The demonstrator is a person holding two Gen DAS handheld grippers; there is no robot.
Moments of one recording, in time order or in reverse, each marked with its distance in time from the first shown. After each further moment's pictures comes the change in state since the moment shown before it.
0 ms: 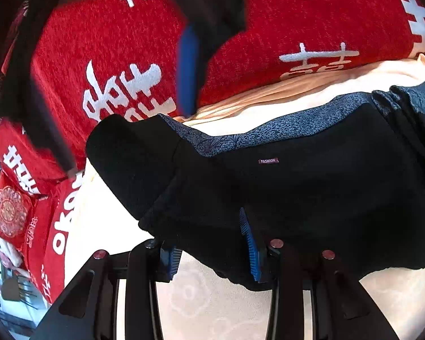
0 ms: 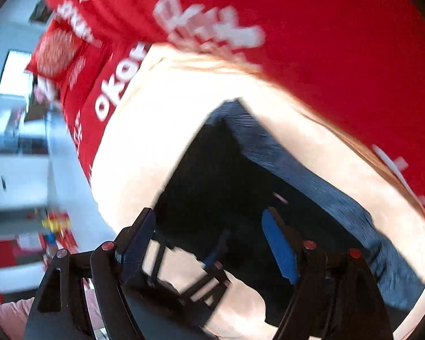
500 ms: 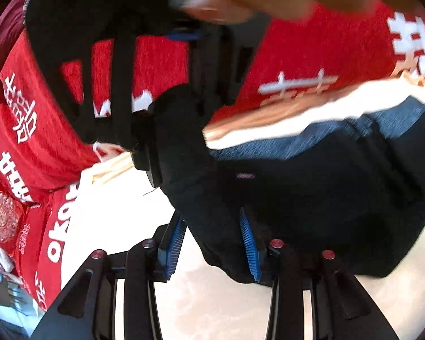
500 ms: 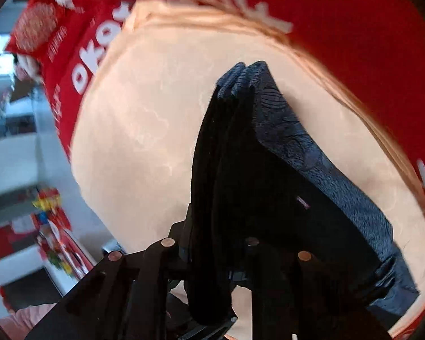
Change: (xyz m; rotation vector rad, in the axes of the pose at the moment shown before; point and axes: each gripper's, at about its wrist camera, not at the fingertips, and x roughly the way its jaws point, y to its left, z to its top) left arm -0.040 -0.006 0.023 -0.013 -0.071 -0.081; right arm 0.032 -0.016 -0.004 0.063 0.075 0.000
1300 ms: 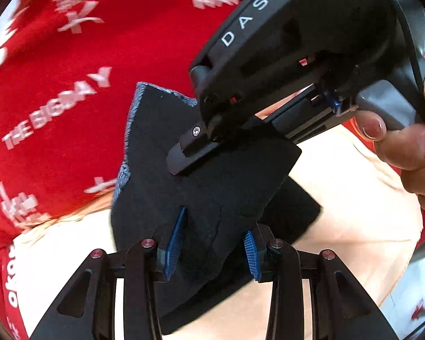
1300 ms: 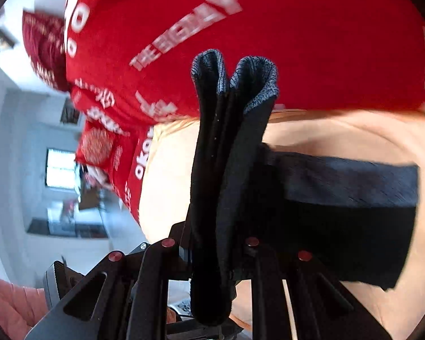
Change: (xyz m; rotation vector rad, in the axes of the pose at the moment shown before) left arm -0.104 -0.209 0.098 0.150 -0.092 -0.382; right arm -0.175 -0.225 -0.272 0.311 -0.552 0.364
